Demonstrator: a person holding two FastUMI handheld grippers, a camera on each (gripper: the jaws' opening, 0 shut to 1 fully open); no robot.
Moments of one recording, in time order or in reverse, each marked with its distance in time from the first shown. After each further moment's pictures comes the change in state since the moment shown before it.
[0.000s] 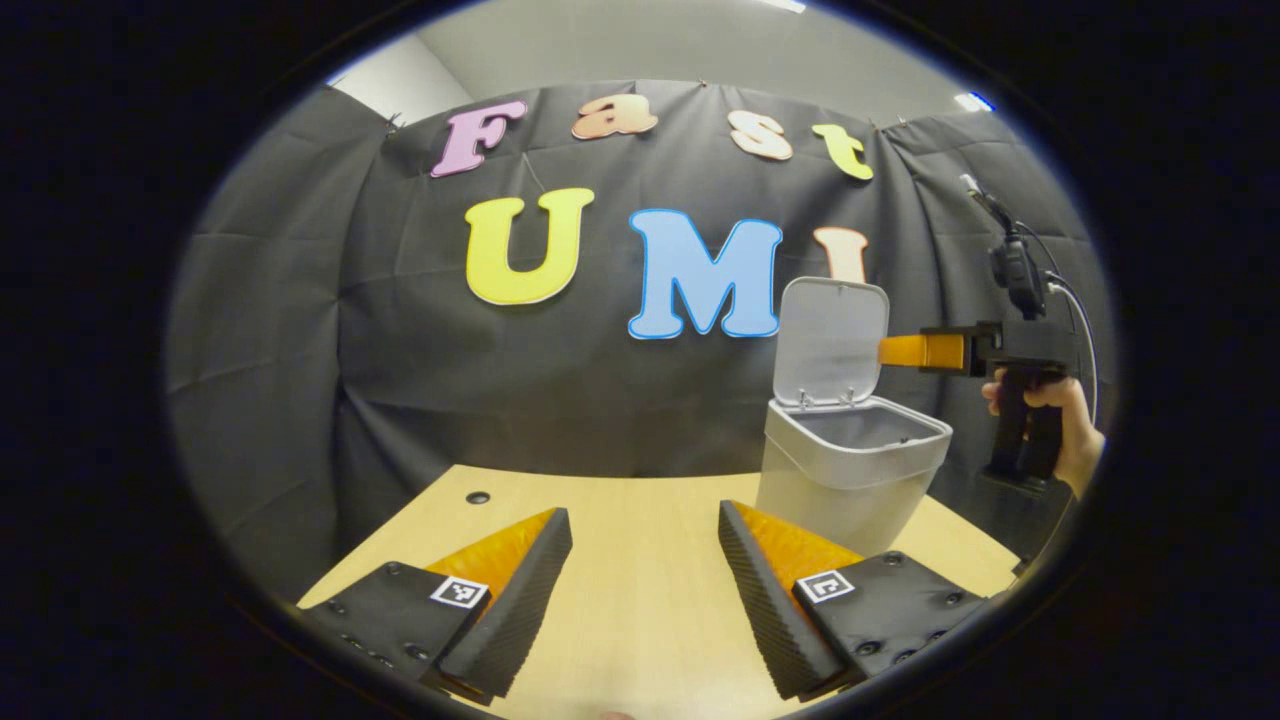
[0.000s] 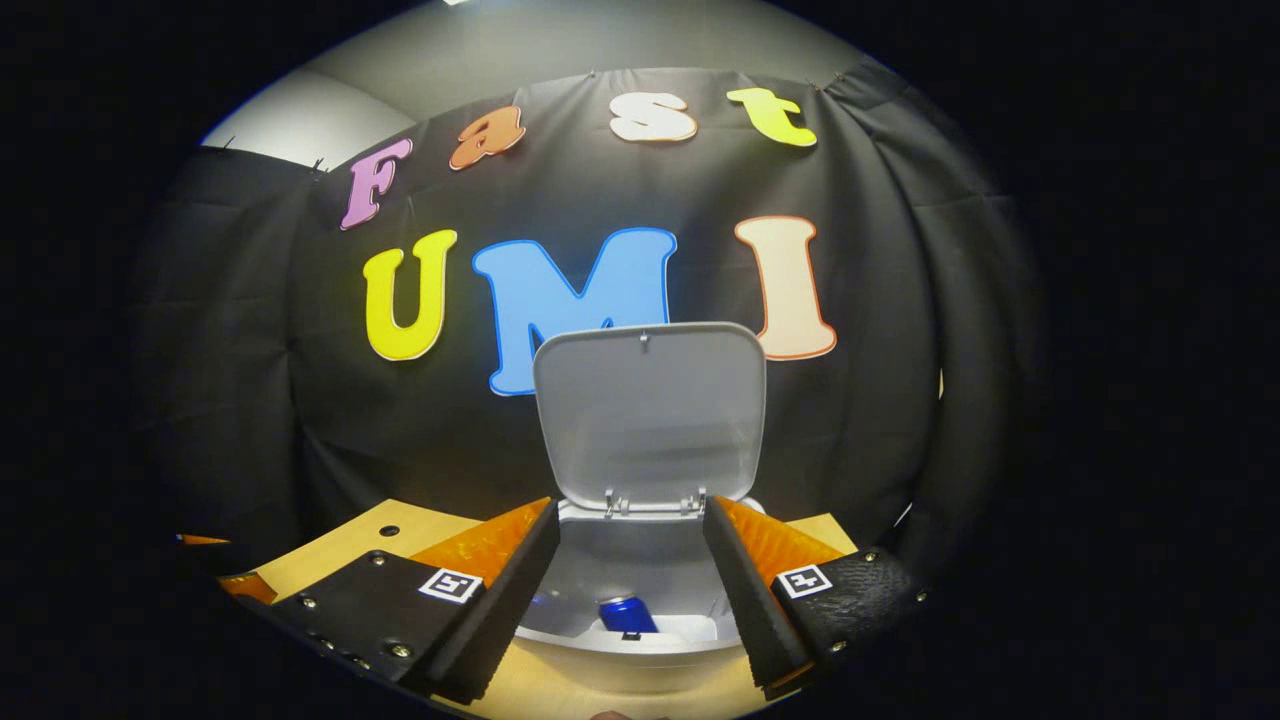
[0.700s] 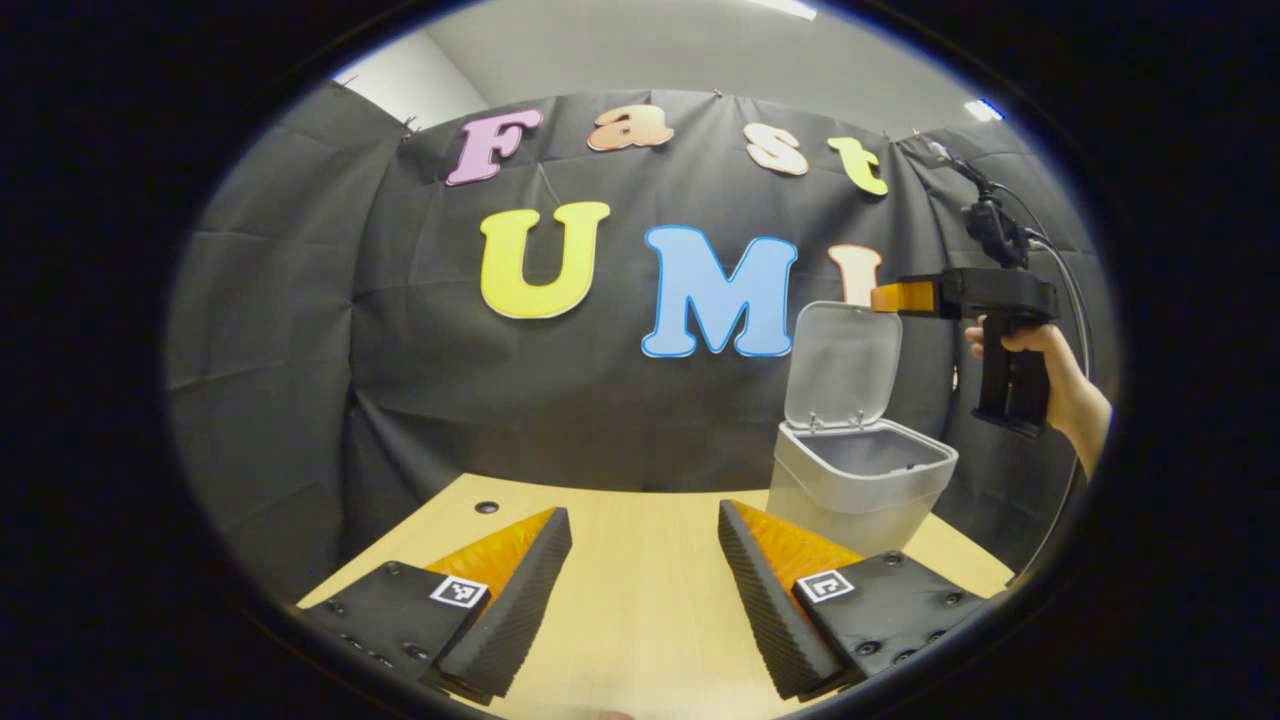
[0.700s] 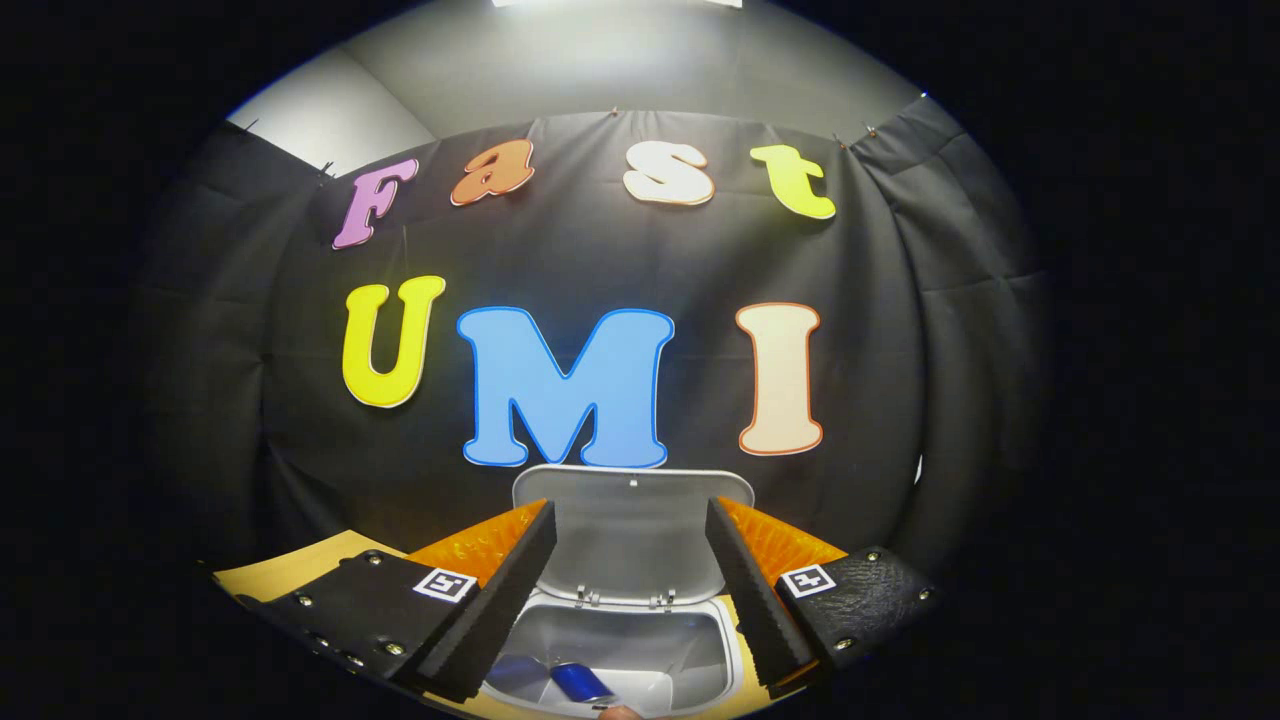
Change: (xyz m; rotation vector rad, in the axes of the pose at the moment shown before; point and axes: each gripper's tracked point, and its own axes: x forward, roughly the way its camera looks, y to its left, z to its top) left arm 0.000 0.010 0.028 -0.017 -0.042 0.037; right arm 0.035 0.002 0.092 -0.108 -0.136 -0.056
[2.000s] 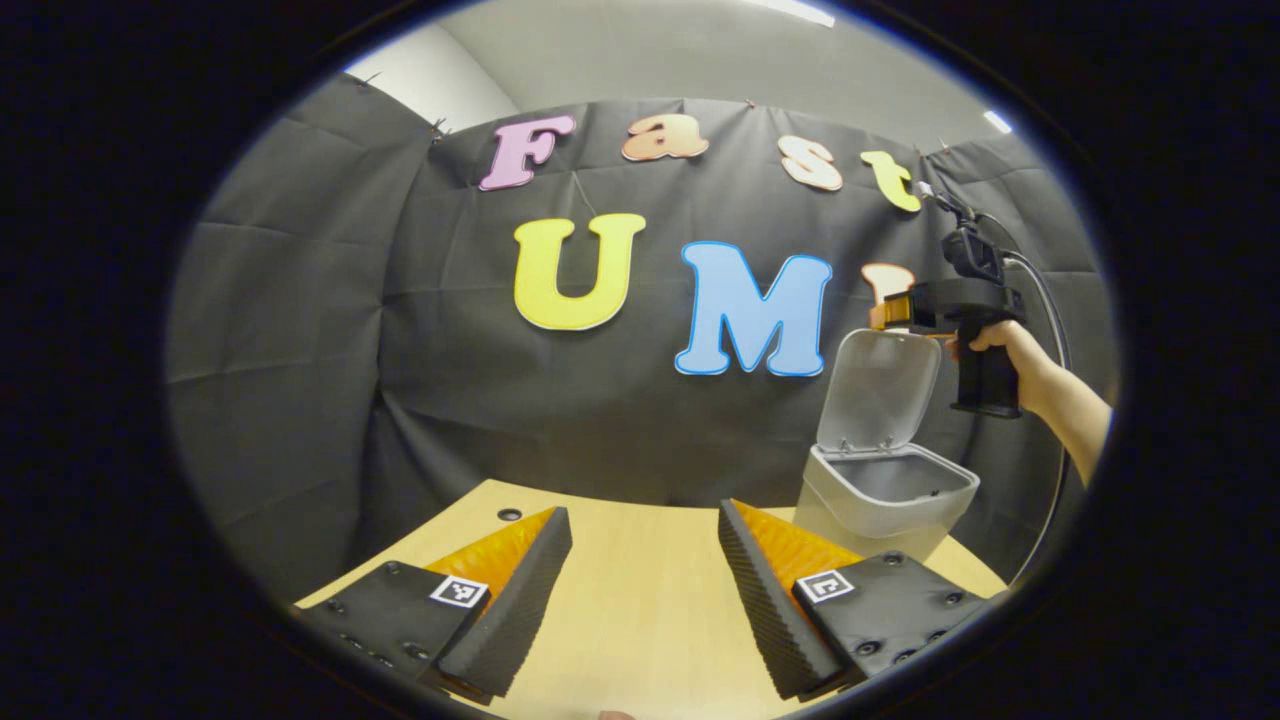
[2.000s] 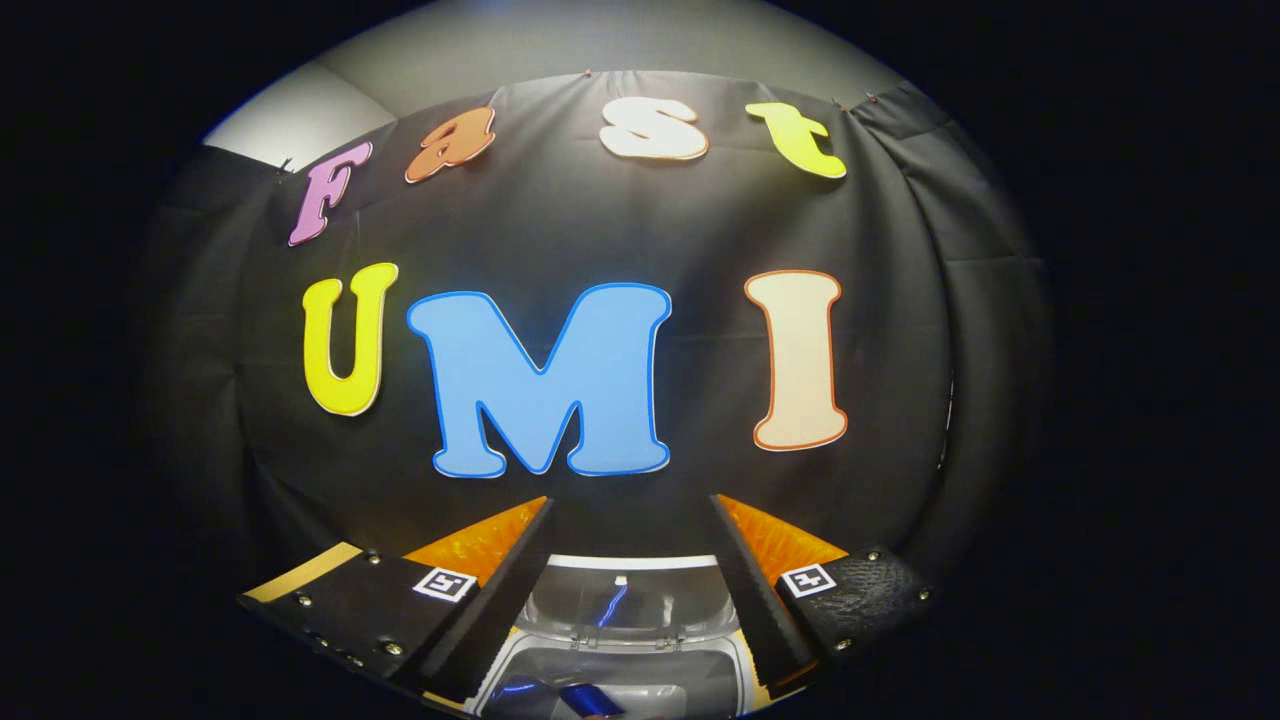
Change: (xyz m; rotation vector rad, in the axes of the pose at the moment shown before) left arm -0.006 0.021 0.002 -0.047 -0.034 0.063; right arm 0.070 -0.005 -0.003 0.069 0.125 -0.004
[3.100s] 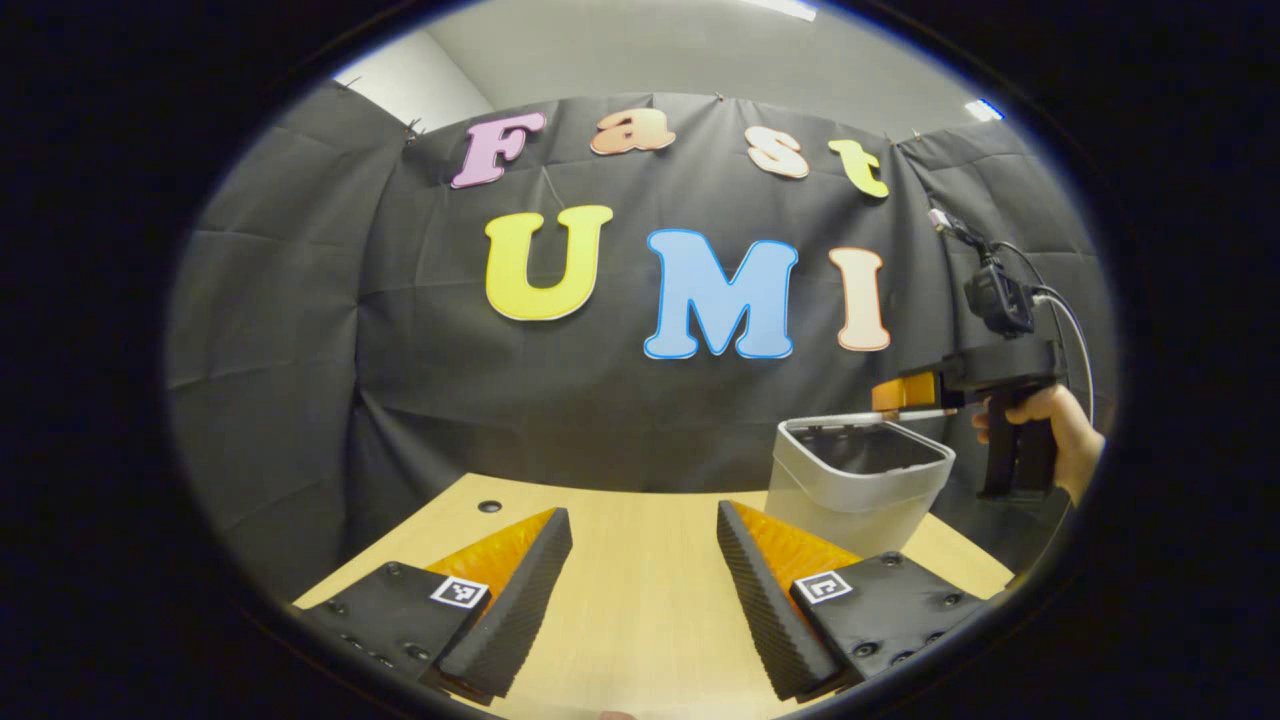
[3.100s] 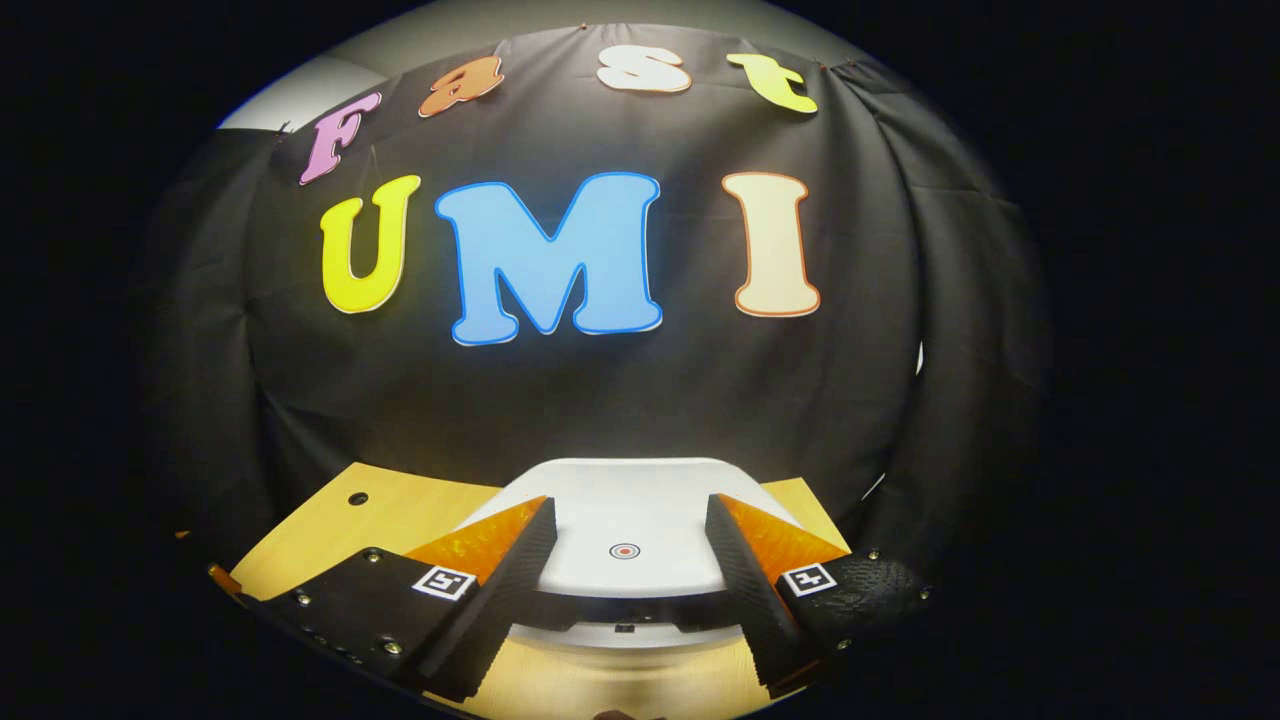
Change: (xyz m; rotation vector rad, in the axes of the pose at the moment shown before) left arm -0.018 -0.026 -0.027 0.039 0.026 -0.060; right arm -0.099 0.007 -0.141 0.021 0.229 -0.033
